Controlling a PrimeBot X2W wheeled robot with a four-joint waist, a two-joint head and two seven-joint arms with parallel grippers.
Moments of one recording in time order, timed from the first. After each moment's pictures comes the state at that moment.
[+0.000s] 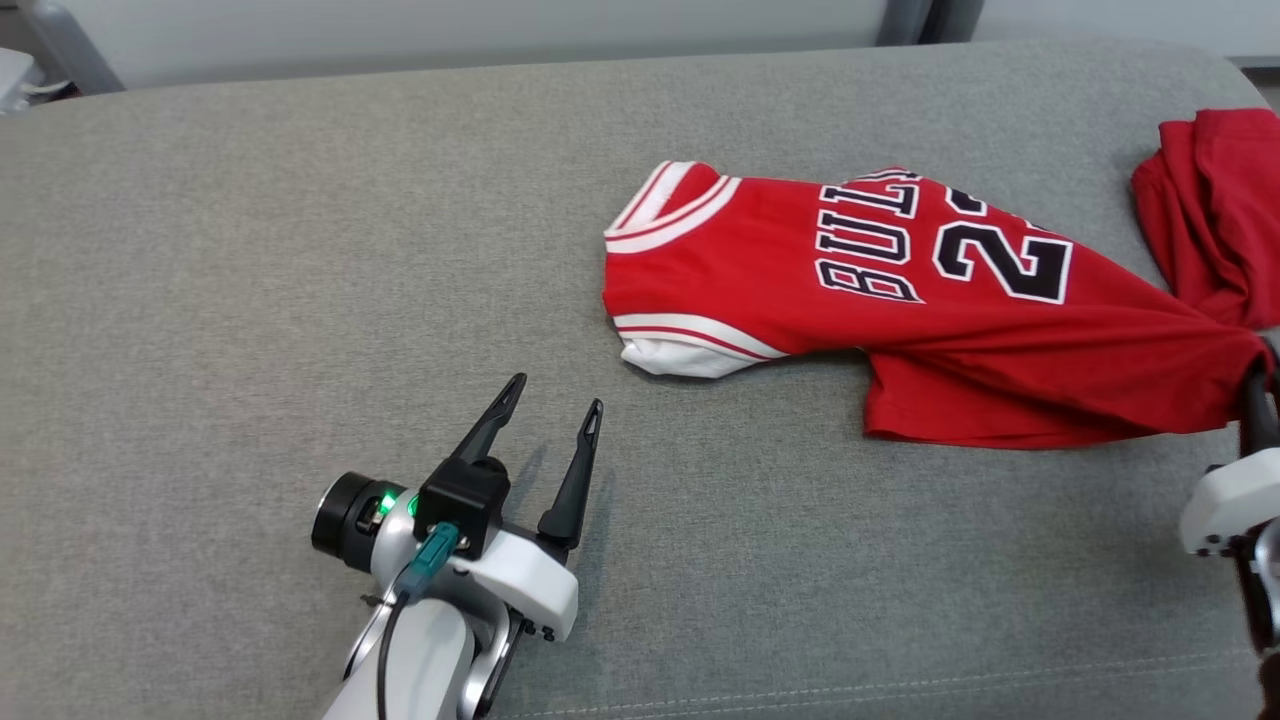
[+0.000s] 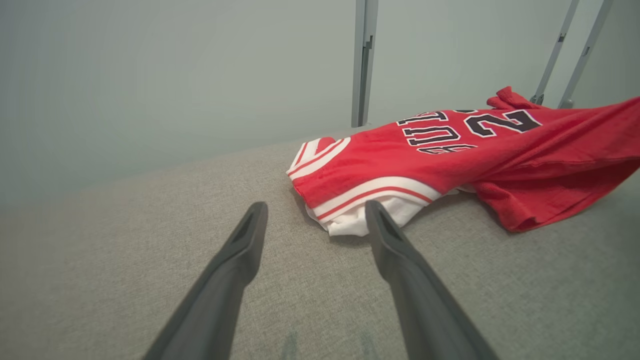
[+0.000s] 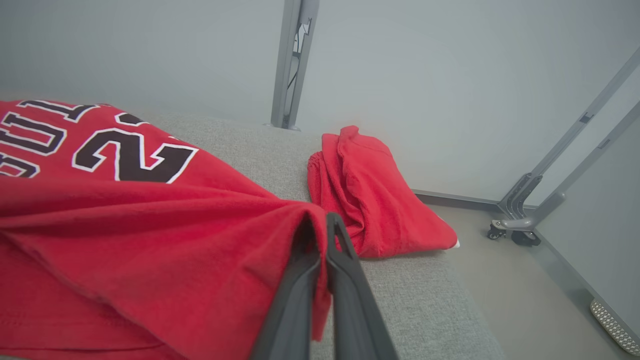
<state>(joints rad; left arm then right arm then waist) -0.30 0.04 -0.40 0.36 -0.16 0.04 -0.26 -0.43 -0.25 -0.18 0.66 -0.05 0.13 -0.25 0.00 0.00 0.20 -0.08</state>
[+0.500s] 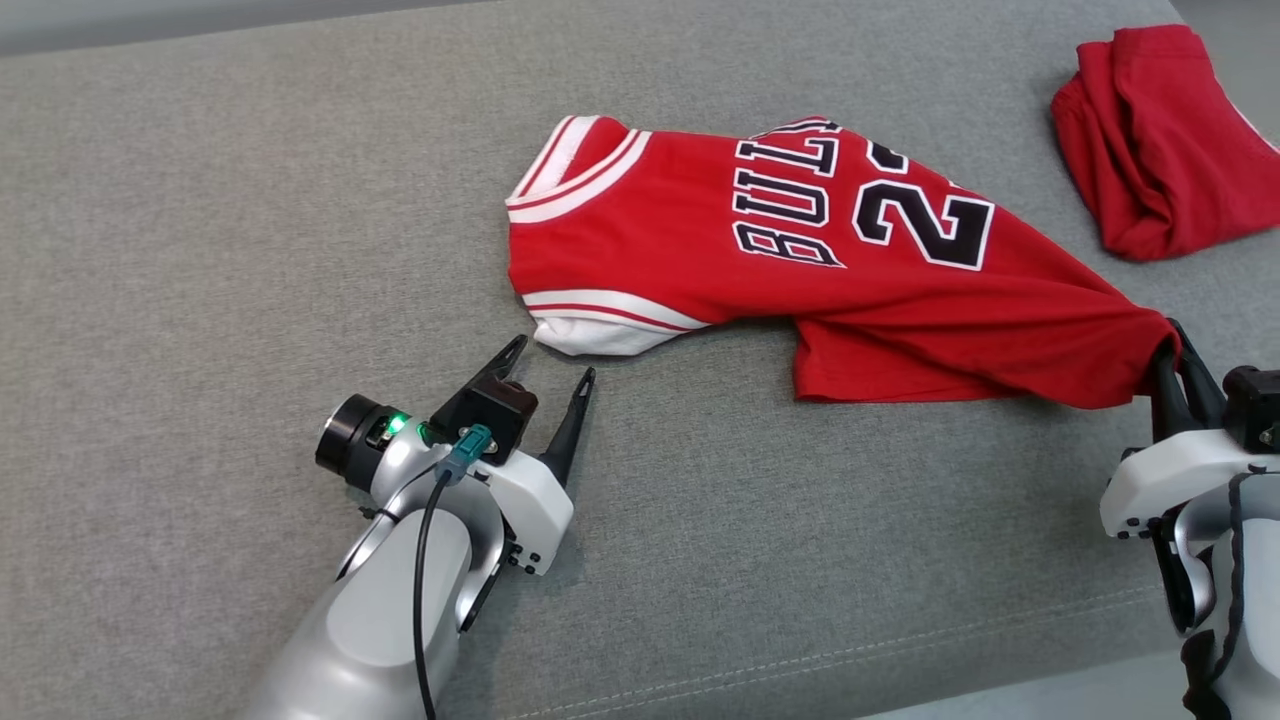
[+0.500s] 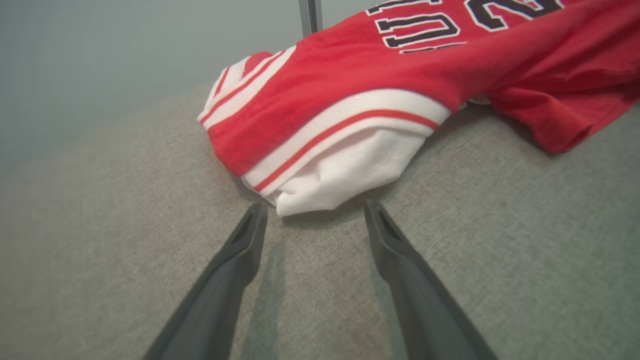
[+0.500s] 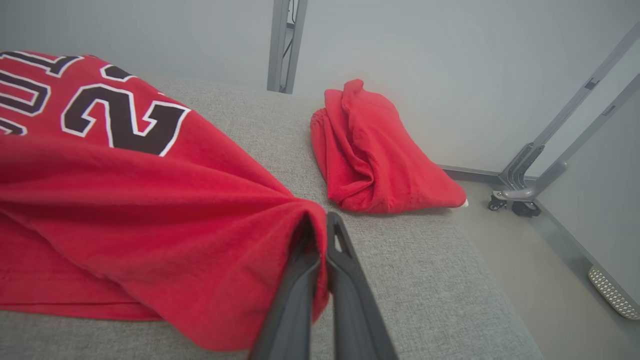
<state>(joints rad) -0.61 0.04 -0.54 0.80 -0.16 0.01 -0.26 -0.46 -0.14 -0.16 0.65 -0.09 0.13 -0.25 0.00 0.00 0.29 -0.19</state>
